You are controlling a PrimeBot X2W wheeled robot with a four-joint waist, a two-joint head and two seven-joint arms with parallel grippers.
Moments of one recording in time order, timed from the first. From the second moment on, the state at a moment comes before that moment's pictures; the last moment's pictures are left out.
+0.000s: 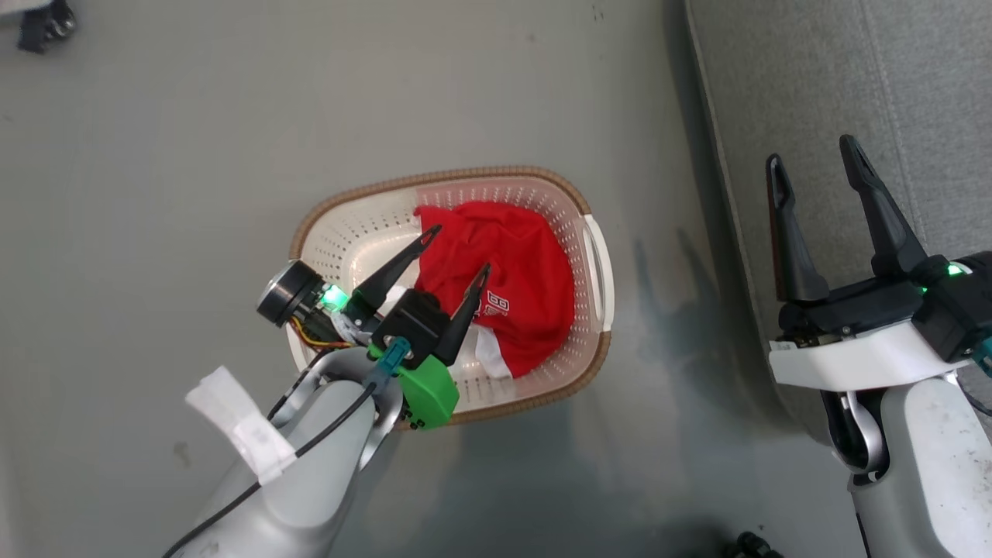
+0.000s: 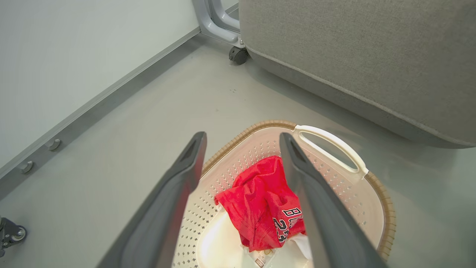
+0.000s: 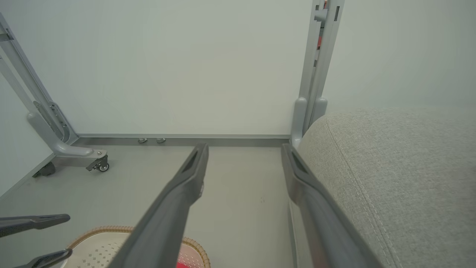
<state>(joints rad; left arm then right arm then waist) -0.56 0.11 -0.55 0.55 0.06 -0.13 -0.26 -0.28 -0.11 0.03 -0.09 0.16 0.13 -0.26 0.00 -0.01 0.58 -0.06</state>
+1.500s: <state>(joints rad) -1.12 0.14 -1.14 1.28 -0.28 -0.07 -0.21 -0.42 -0.06 0.21 -0.24 0.14 0.13 -0.26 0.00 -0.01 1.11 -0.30</state>
